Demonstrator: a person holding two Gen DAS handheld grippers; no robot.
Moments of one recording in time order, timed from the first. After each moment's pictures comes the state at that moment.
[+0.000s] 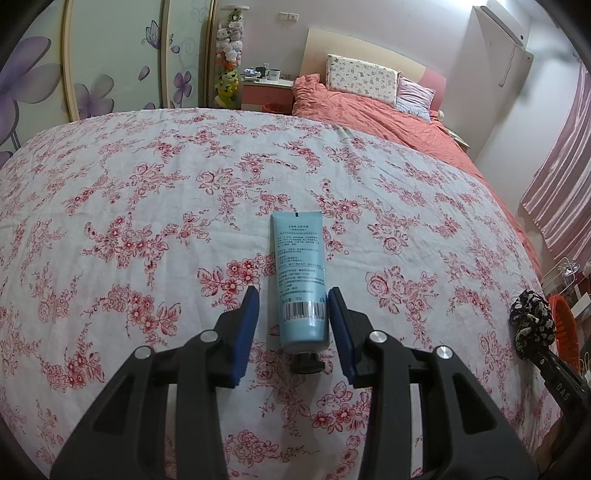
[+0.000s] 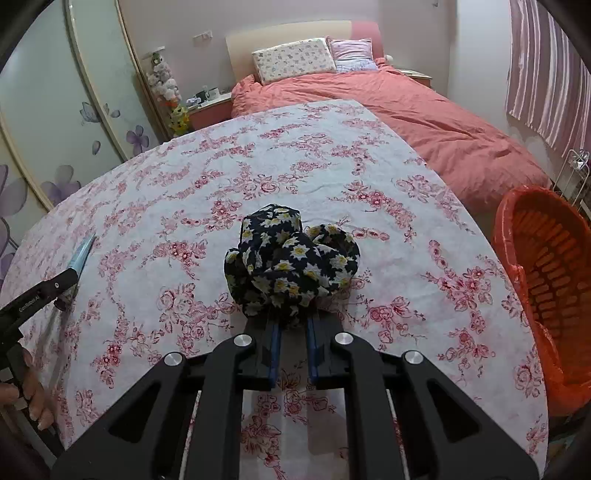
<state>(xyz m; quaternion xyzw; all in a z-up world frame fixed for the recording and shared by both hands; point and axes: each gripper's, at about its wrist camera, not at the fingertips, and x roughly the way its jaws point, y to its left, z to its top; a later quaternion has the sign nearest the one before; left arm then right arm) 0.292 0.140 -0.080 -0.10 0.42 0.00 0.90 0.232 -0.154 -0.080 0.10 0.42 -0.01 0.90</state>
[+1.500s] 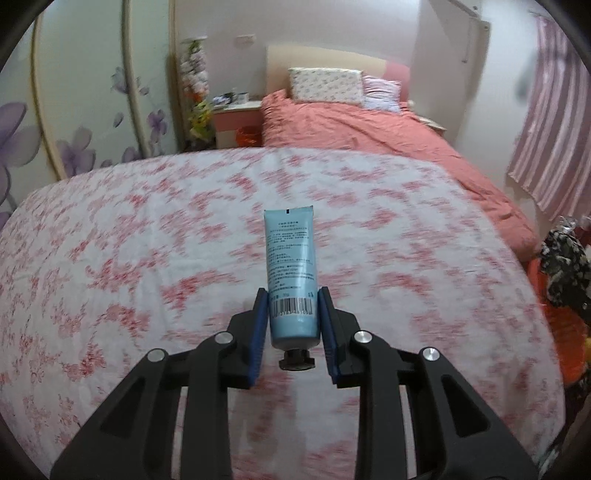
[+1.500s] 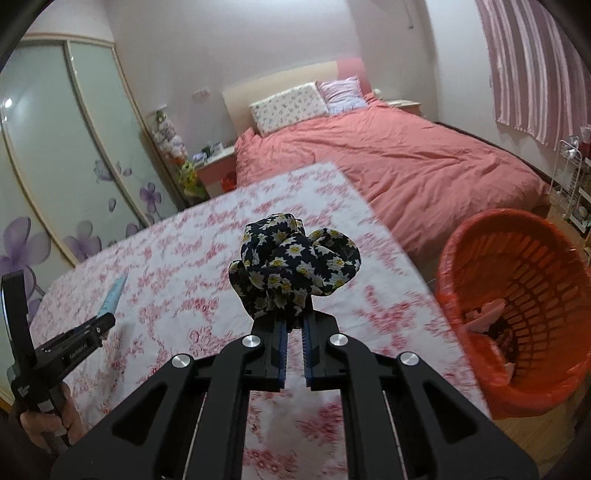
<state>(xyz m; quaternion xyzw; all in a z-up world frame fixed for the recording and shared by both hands) 0.258 0.067 -0.033 -0.01 0.39 -0.04 0.92 0.185 -0.207 -0.020 0.16 0.32 -0.01 0.93</state>
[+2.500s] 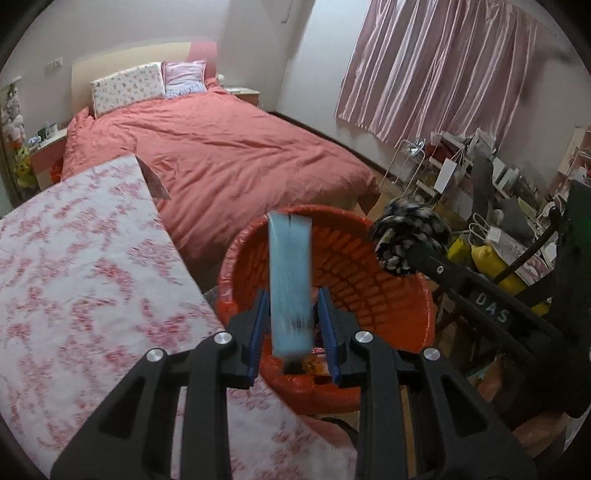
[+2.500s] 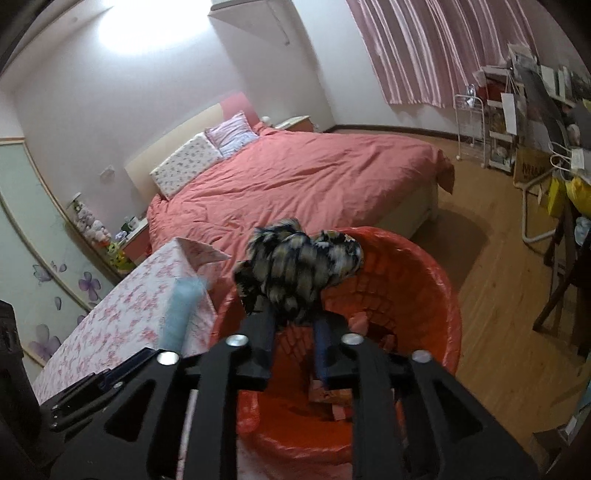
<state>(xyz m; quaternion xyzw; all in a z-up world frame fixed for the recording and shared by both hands) 0.209 -0.273 -0.025 0.04 0.40 -0.36 0.84 0.126 -0.400 -0.036 0.27 0.28 -0.18 0.91</state>
